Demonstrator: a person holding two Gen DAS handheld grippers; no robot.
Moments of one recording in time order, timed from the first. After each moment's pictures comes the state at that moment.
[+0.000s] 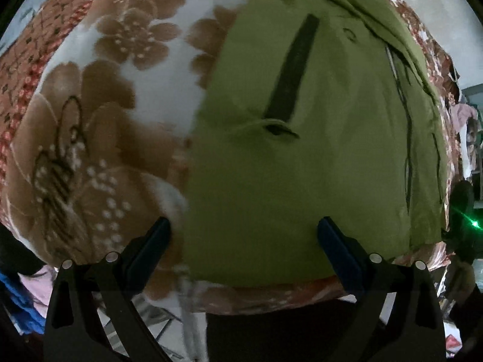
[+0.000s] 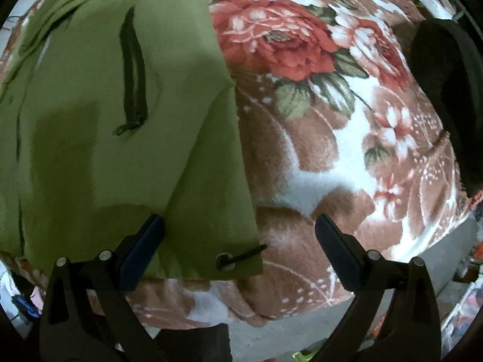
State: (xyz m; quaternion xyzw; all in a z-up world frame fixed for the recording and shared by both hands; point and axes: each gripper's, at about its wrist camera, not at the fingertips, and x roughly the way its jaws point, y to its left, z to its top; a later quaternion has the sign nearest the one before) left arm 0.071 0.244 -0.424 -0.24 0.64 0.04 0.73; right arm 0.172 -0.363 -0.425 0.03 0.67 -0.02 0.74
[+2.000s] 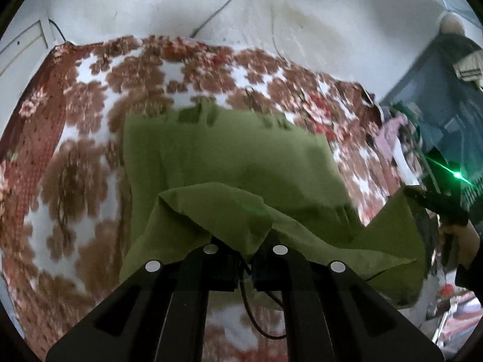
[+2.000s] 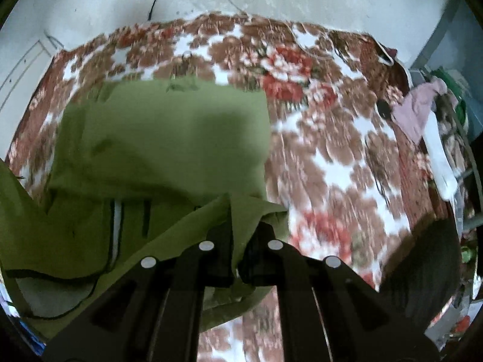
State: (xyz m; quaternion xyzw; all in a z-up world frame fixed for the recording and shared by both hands) left arm 0.417 0.208 -0.203 -0.13 0.47 -0.13 0.86; right arm 0.478 -0.239 -0.195 -0.06 0.53 0.03 0.84
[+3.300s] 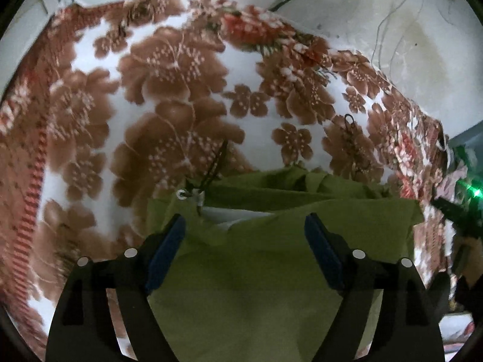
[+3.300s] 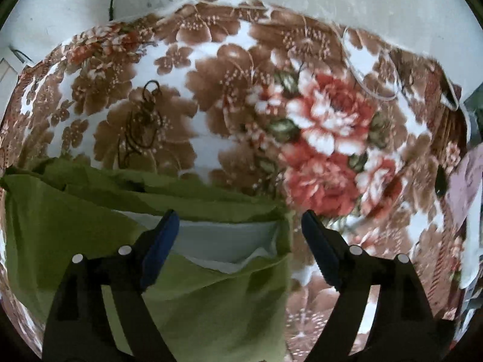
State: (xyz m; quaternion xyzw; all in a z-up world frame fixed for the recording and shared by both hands) left arm 0.692 0.301 -0.306 -0.16 0.56 -0.03 0.81; right arm 0.793 -0.217 -0.298 -0.08 0.56 0.05 0.82
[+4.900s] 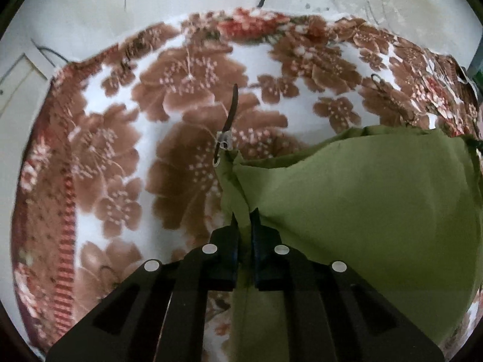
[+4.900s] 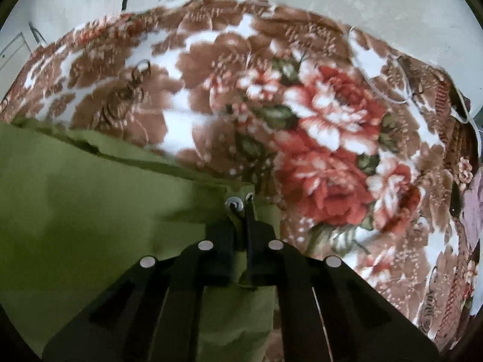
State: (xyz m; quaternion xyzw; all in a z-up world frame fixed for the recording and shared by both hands) left arm 0.669 0.306 -0.354 0.02 0.51 -0.01 0.86; right arm 0.771 -0.256 -0.371 -0.11 0.49 0.09 0.86
